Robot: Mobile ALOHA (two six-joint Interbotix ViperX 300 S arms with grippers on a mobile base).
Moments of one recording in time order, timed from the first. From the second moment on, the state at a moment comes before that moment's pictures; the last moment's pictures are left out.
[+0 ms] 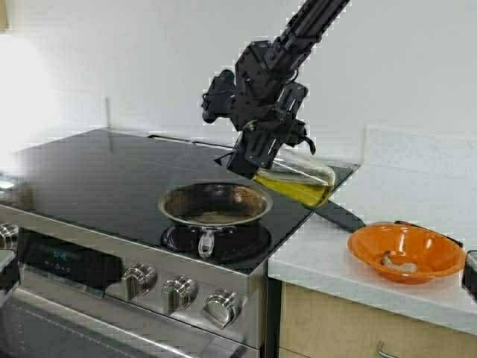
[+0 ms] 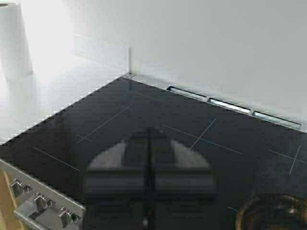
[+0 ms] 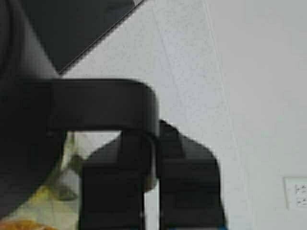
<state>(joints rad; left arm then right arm) 0.00 -0.96 1.22 0.00 -0.25 -0.04 0.70 0.83 -0.07 1.50 -1.07 -2.11</state>
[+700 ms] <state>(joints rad) 0.00 -0.96 1.22 0.00 -0.25 -0.05 0.71 0.90 -0.16 1.41 -1.11 -2.32</state>
